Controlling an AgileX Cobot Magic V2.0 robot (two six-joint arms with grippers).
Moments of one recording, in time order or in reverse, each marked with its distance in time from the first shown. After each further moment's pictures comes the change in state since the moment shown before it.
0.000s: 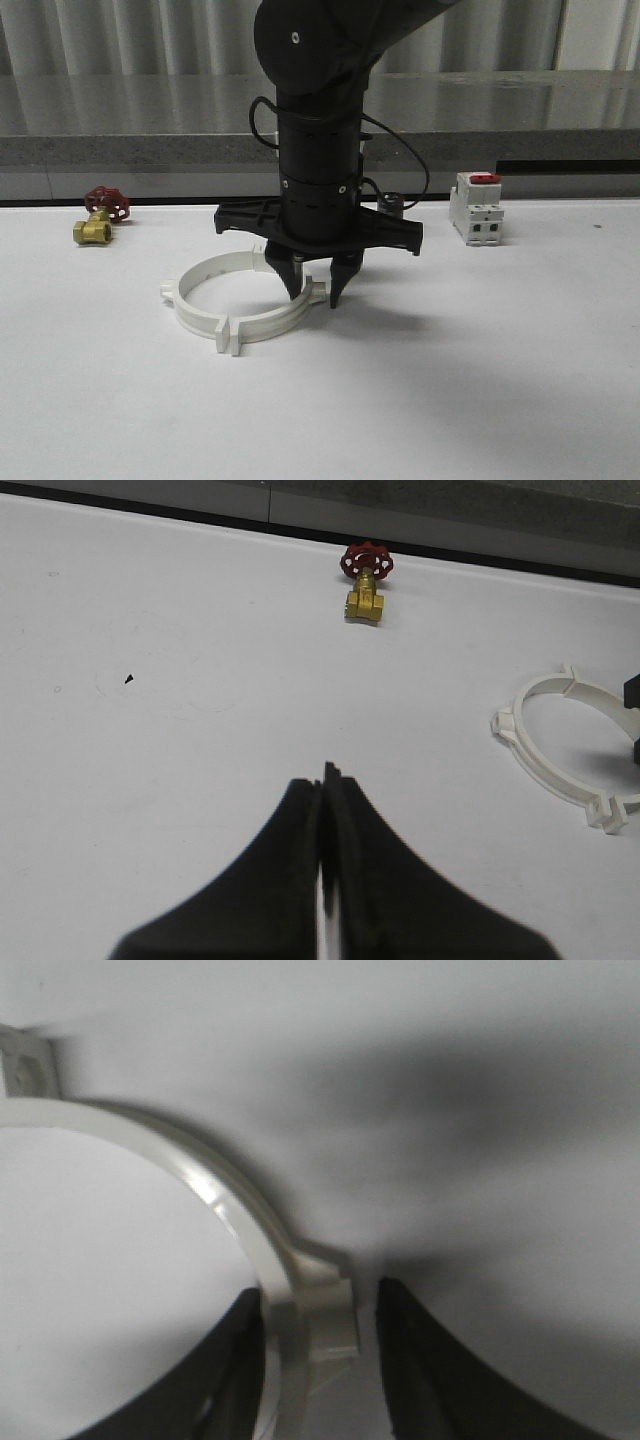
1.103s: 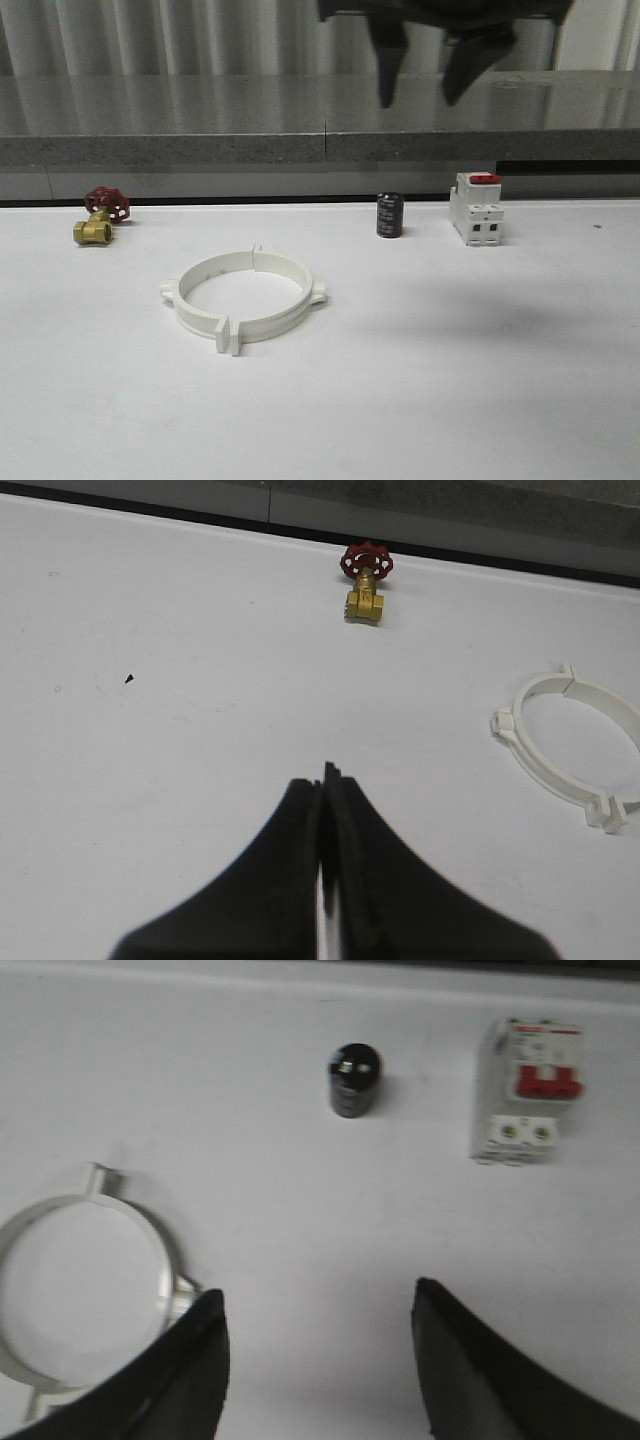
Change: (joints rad) left arm 0.000 0.000 0.000 -0.002 0.000 0.000; right arm -0.134 -0.510 0.210 -0.105 0.001 -0.356
